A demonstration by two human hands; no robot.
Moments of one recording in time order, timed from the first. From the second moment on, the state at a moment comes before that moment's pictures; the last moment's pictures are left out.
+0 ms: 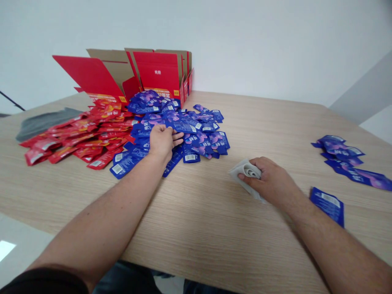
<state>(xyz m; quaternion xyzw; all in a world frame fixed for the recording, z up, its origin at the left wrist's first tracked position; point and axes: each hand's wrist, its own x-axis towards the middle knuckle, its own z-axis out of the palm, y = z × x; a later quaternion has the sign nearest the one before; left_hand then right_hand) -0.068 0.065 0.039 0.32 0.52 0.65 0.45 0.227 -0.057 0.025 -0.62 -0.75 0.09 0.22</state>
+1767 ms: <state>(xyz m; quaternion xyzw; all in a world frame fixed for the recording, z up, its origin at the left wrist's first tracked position) -0.034 0.022 0.025 0.71 0.45 0.53 0.15 0.360 -0.138 0.054 -0.79 -0.49 0.20 0.30</state>
